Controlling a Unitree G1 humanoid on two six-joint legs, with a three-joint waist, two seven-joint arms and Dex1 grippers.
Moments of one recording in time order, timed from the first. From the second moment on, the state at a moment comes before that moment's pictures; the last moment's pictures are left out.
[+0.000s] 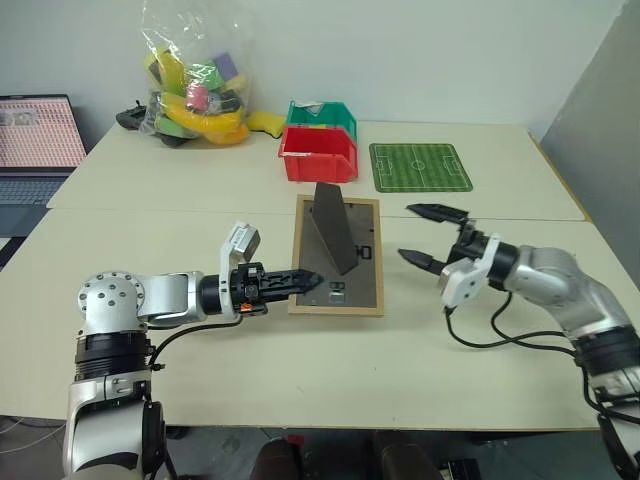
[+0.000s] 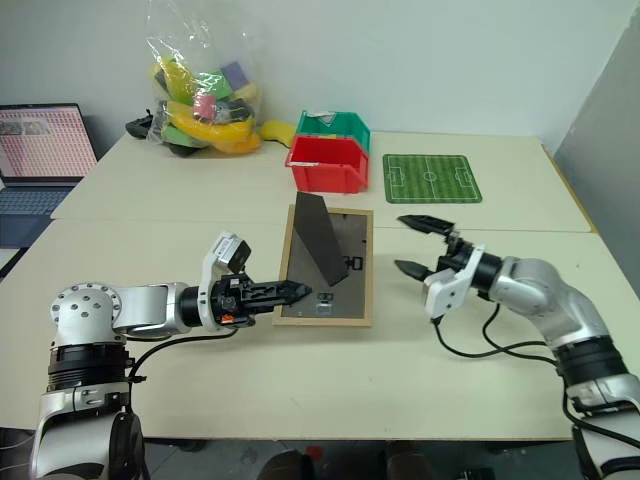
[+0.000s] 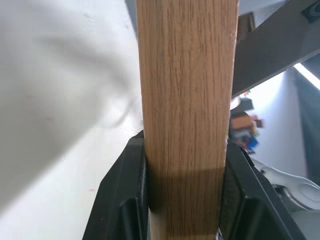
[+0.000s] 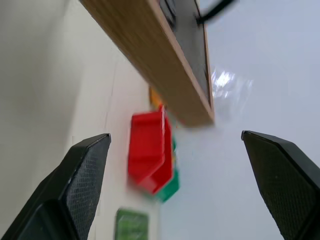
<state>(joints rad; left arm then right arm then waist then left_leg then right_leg) -0.59 0.57 0.25 0.21 -1.62 1.60 -0.34 -0.64 -0.71 0.22 0.36 -0.60 -1.02 0.26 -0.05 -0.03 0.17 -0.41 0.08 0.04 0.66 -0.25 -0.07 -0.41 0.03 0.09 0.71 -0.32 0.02</state>
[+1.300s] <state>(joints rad) -0.20 0.92 0.22 -0.22 -1.51 1.05 -0.17 -0.66 -0.63 0.46 0.36 0.22 -0.71 0.68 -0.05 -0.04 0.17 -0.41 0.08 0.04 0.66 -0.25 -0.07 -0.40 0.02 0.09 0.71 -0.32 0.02</state>
